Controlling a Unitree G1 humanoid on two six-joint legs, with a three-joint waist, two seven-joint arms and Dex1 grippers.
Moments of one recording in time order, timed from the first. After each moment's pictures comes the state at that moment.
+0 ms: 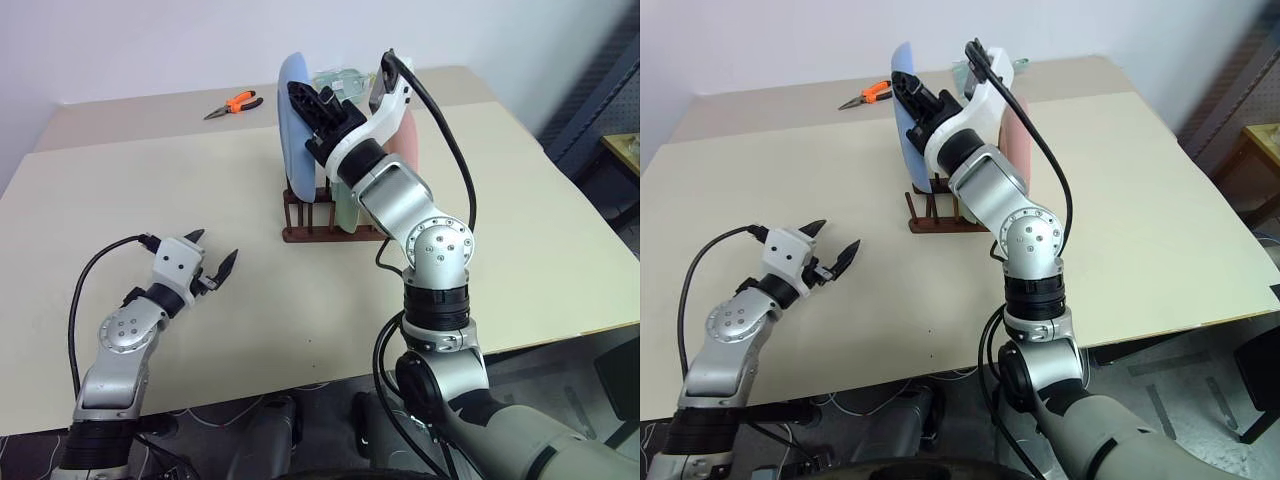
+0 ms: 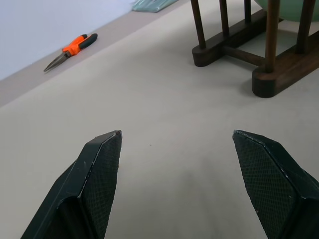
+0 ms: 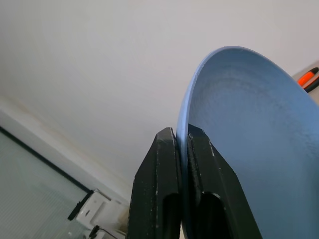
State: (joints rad) left arm -0.03 0.47 0.13 -0.16 -0.12 0.08 -0.45; right arm -0.87 0.13 -0.09 -0.09 1.11 0.63 -0.27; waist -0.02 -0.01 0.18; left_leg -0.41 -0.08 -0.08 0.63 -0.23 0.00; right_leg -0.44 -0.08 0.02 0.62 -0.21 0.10
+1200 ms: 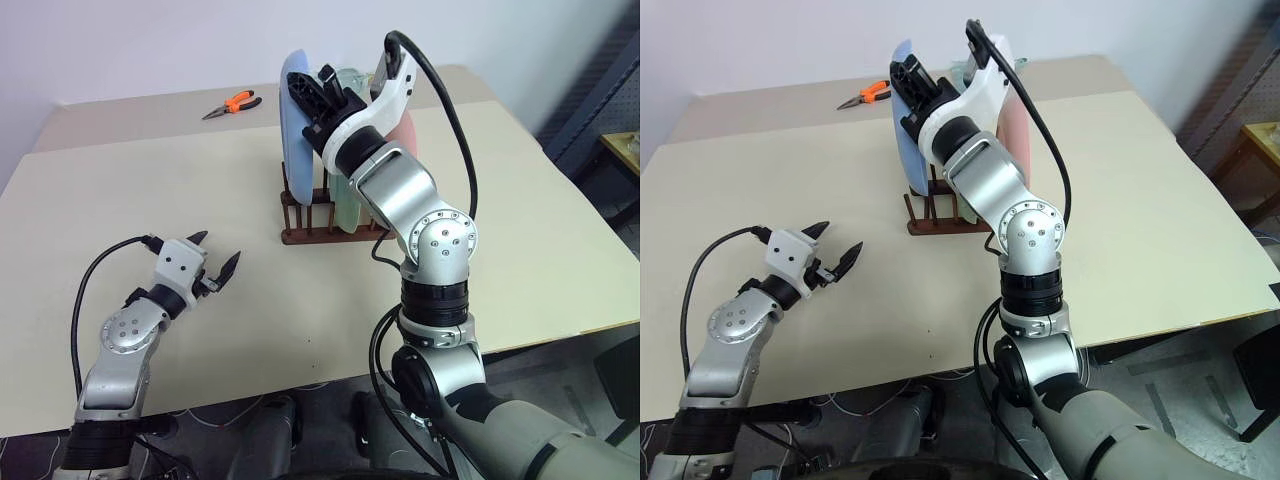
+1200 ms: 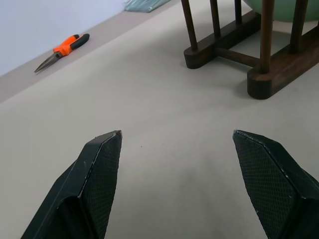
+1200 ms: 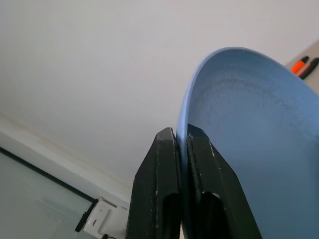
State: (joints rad) left arm -0.03 0.47 0.13 -0.16 -0.12 0.08 -0.47; right arm -0.90 0.15 -0.08 -0.10 1.24 0.61 -0.47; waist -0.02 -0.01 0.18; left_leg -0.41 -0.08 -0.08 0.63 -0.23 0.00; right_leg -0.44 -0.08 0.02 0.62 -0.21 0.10
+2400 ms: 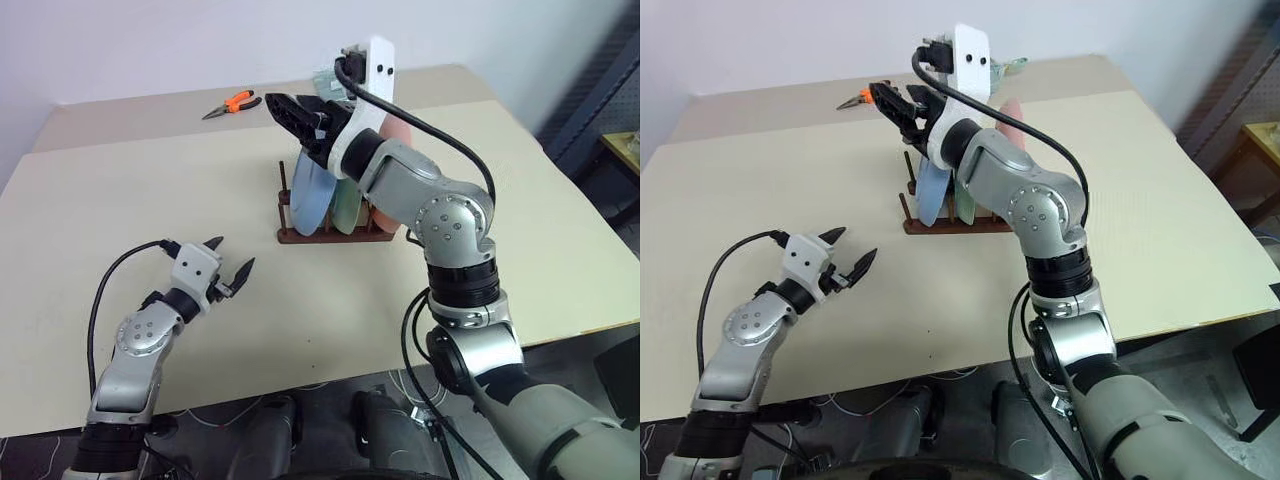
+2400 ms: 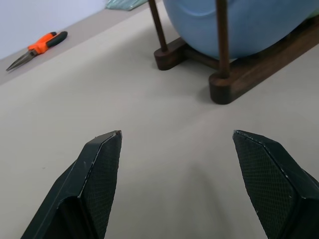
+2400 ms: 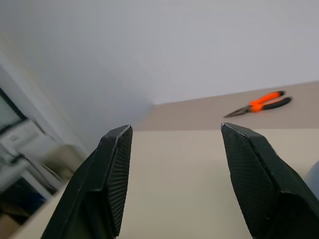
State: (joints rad) left arm -0.02 0.44 0.06 -0.19 -0.11 0.10 -0.47; right arm -0.96 -0.17 0.09 -0.10 0.76 0.74 0.00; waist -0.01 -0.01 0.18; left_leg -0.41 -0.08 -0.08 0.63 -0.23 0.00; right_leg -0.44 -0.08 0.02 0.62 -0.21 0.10
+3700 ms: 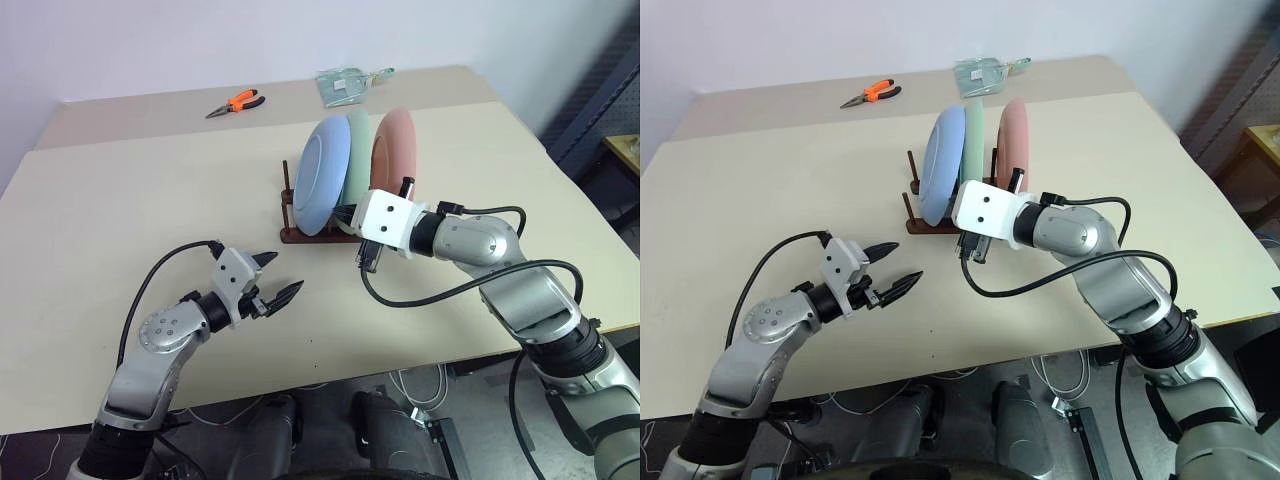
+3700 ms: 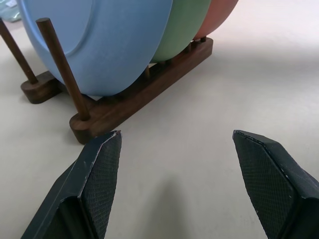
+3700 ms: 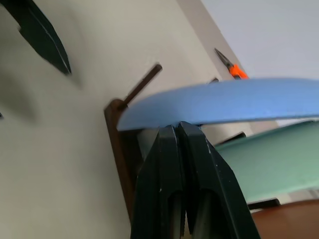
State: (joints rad) left arm -0.03 0.47 -0.06 -0.39 -0.26 0.32 -0.63; right arm -0.63 -0.67 0.38 -0.39 -0.01 0.46 0.67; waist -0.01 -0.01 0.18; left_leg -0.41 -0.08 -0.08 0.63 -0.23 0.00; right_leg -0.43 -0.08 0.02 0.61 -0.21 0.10
